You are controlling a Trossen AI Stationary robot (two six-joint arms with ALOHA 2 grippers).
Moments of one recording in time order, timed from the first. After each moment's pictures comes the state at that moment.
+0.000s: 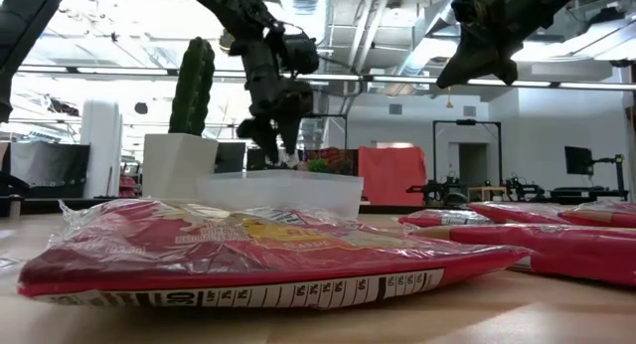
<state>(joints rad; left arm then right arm) 0.49 1.89 1.53 -0.85 0.19 -0.17 0.02 0.99 0.77 -0.43 0.37 0.53</state>
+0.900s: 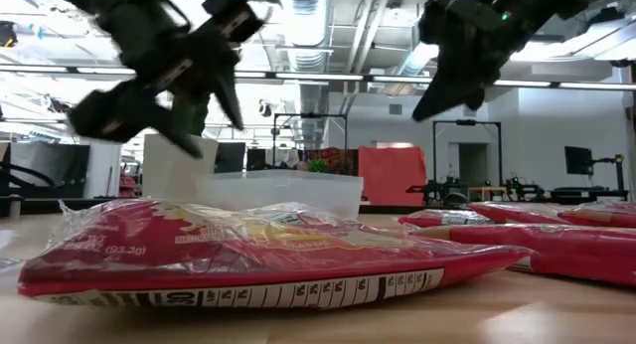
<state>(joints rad) -0.29 1.44 0.77 -0.09 -0.17 -1.64 0.09 1.27 0.77 -0.24 0.21 0.40</state>
